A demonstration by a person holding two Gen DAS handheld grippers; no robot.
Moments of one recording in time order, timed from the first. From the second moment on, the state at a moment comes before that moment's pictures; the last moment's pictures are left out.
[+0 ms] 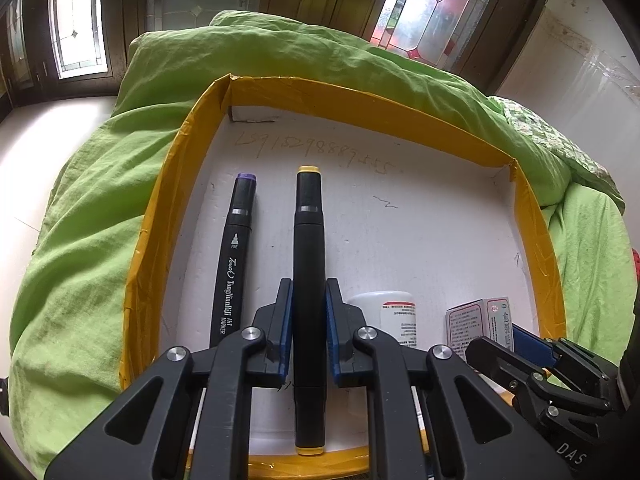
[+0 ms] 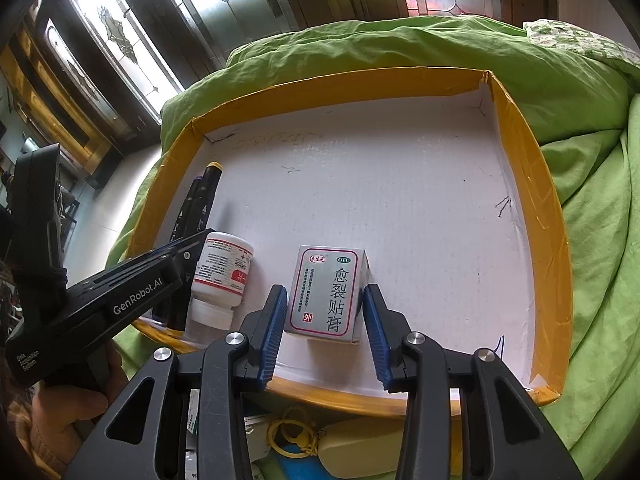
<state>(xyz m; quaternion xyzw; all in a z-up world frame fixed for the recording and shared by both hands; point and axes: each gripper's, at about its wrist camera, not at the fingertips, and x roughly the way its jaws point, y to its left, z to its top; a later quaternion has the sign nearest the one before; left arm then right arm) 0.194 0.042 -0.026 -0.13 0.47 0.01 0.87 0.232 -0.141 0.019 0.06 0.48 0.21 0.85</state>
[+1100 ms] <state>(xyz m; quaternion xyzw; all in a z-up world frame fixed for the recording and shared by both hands) 0.018 0.049 -0.002 -0.17 0.45 0.06 0.87 0.166 -0.177 0.070 0.11 0.42 0.23 0.87</state>
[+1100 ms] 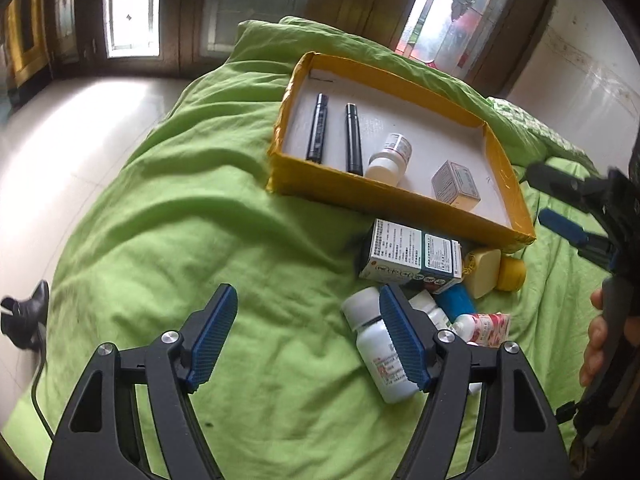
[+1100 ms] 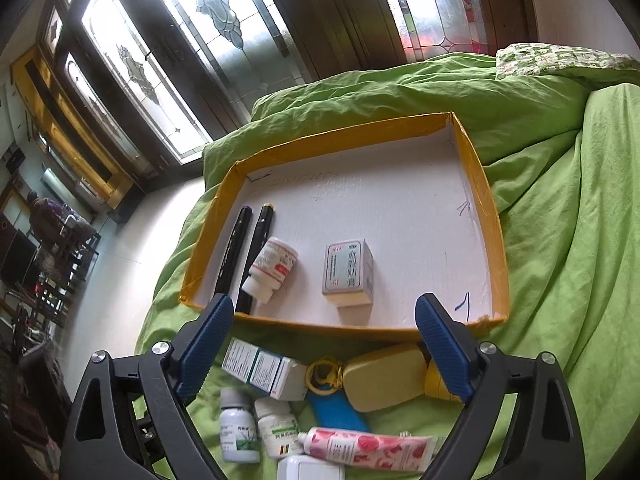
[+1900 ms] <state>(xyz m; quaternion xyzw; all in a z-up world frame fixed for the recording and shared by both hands) 0.000 0.051 -0.025 -0.22 0.47 0.06 0.85 0.083 -0.235 0.045 0.11 0.45 0.22 0.86</state>
